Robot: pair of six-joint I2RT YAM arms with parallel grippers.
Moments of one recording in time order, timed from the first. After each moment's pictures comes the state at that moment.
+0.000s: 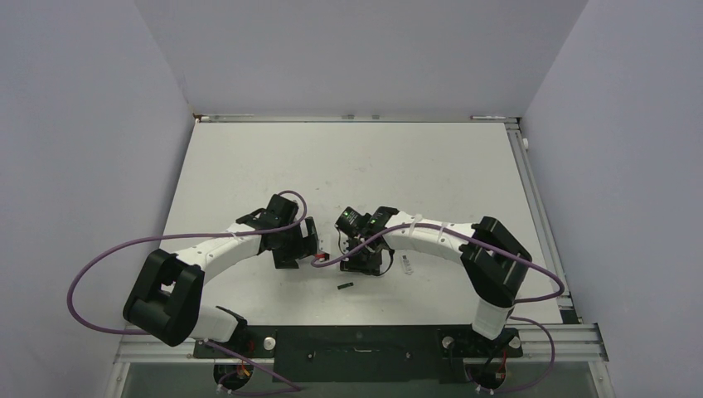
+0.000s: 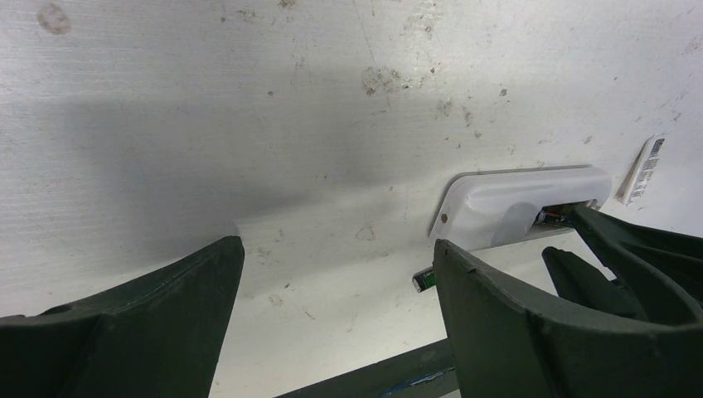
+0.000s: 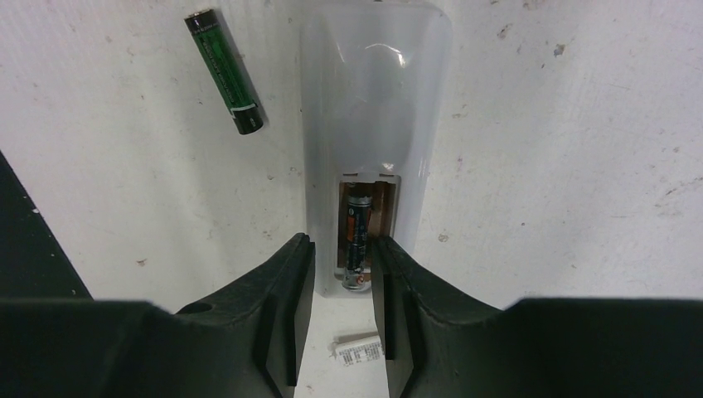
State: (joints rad) left arm -0.48 1.39 0.71 -0.47 0.20 -0.75; right arm 0.97 1.76 1.20 -0.78 -0.14 -0.60
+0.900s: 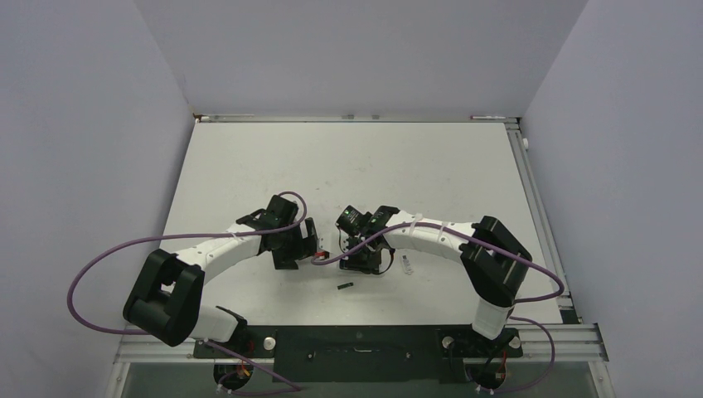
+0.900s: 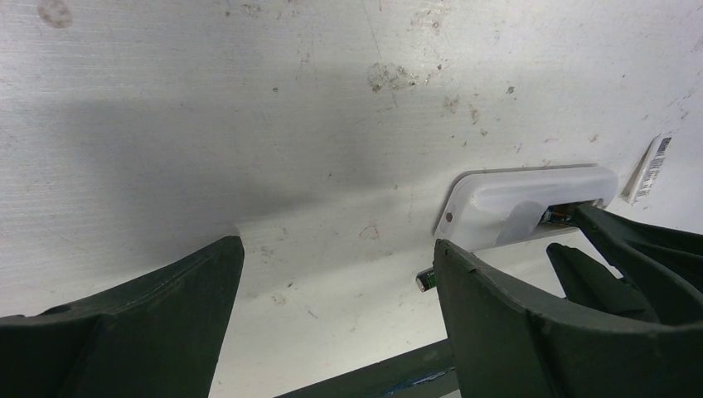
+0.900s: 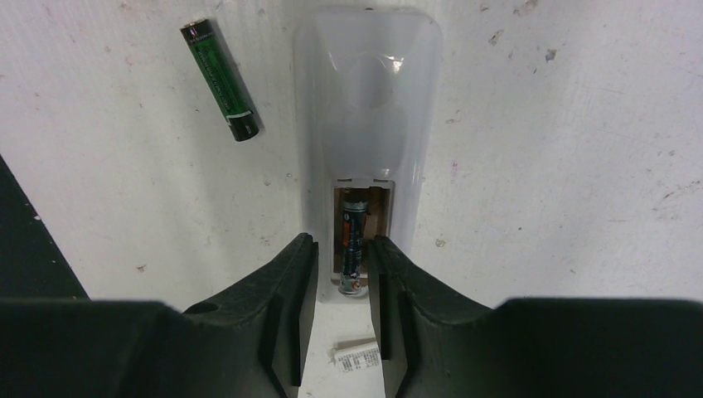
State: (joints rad) left arm -0.48 1.39 0.70 -0.47 0.20 -0.75; right arm 0.96 1.77 1.19 -0.76 -0.16 -0.59
